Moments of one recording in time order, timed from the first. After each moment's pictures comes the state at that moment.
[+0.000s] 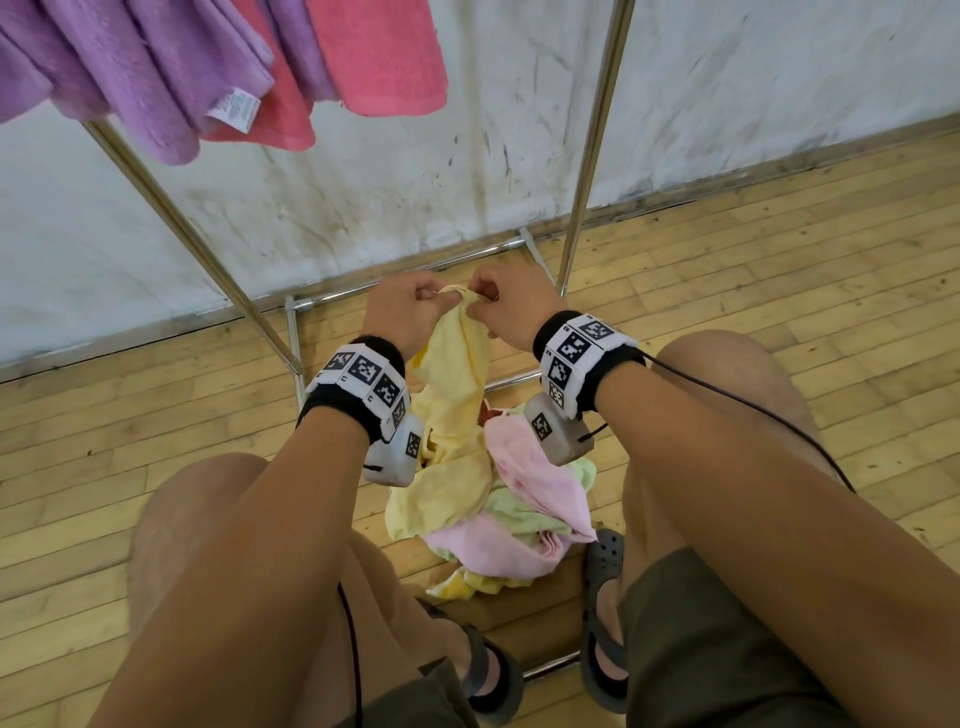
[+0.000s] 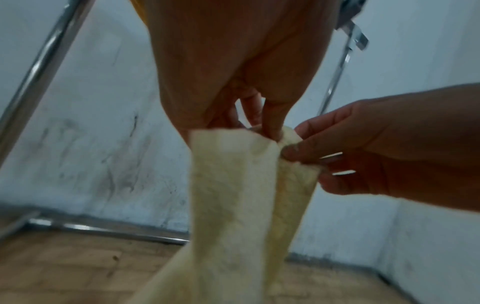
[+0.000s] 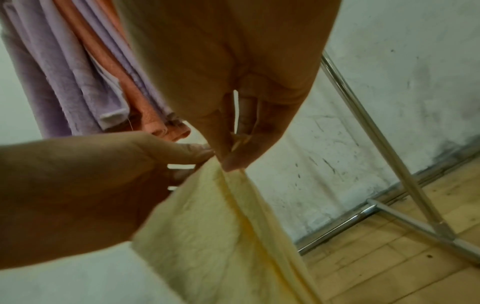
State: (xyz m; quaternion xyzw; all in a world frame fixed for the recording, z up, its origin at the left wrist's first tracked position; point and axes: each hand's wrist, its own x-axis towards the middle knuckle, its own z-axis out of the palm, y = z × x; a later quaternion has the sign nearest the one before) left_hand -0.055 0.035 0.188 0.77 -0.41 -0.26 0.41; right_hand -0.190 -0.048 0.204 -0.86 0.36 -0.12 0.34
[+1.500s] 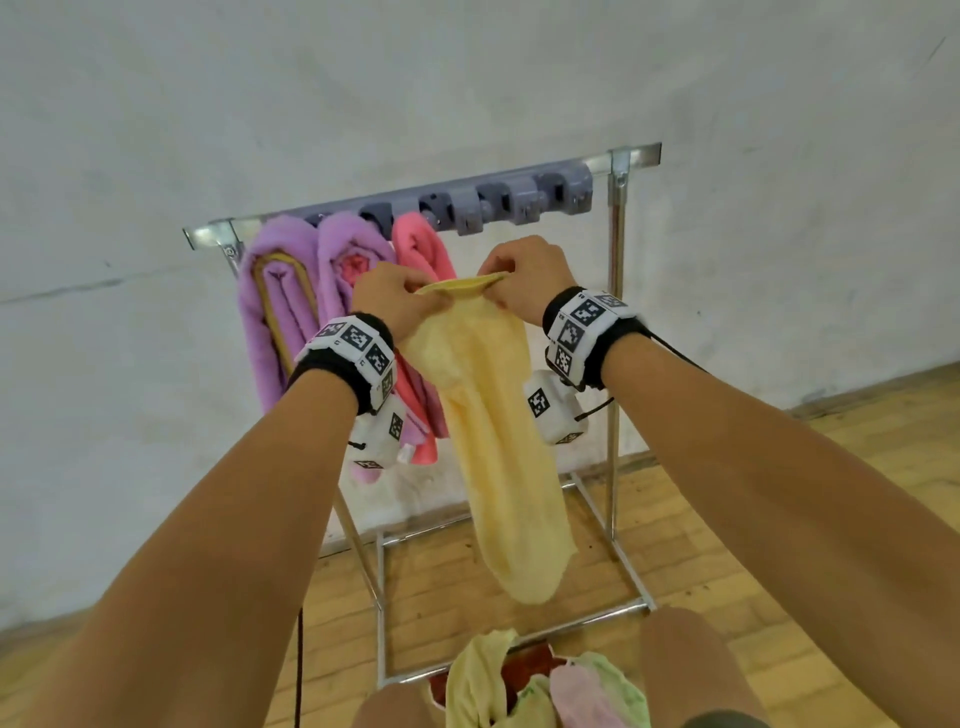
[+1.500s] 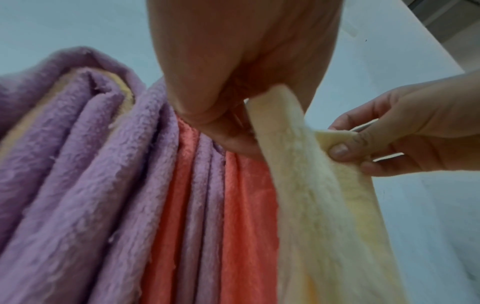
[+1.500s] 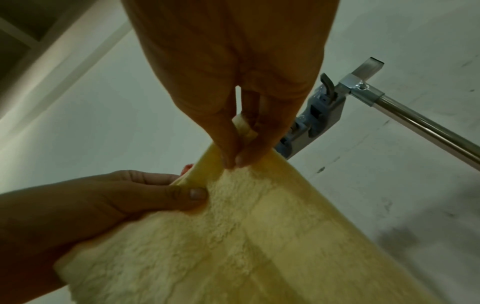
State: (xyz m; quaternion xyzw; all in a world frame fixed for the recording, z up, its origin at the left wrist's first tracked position) left_hand -0.011 0.030 0.583 0.76 -0.53 0.05 0.37; right_hand -0.164 -0.076 0.579 -0.83 0.29 -0.39 0.26
